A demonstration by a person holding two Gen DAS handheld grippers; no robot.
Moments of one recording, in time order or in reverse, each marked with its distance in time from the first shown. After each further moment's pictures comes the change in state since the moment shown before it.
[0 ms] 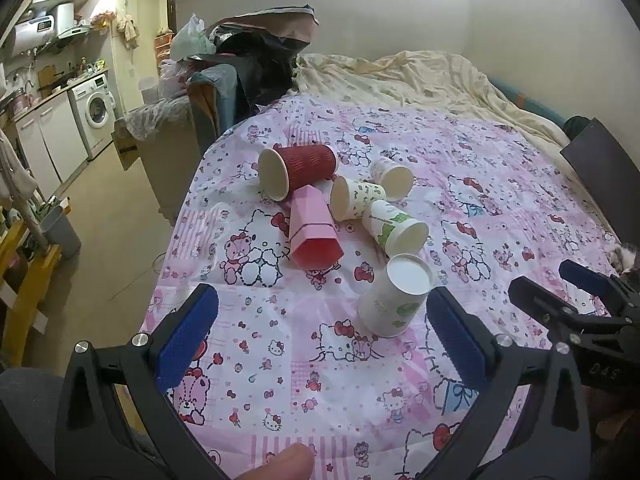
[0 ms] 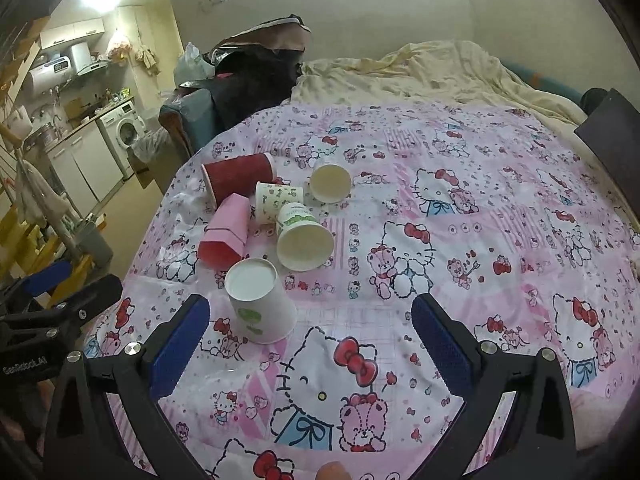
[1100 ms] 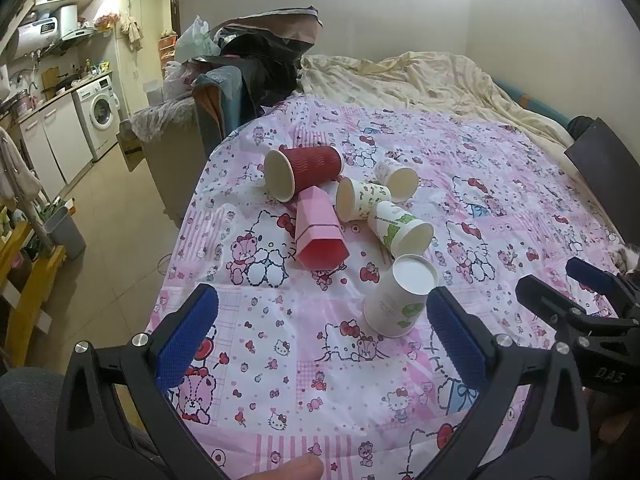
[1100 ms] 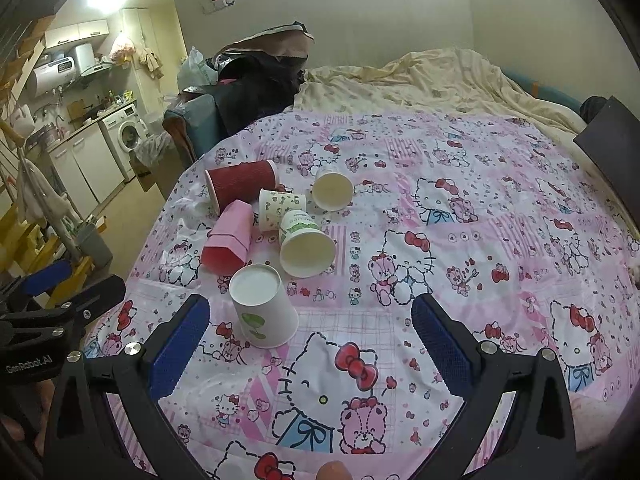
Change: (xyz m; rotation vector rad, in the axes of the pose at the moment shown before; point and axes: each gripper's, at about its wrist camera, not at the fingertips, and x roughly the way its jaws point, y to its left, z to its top) left arm -0.004 0.003 0.001 -0.005 0.001 0.023; right arm -0.007 0.005 0.004 -0.012 -0.018 0.001
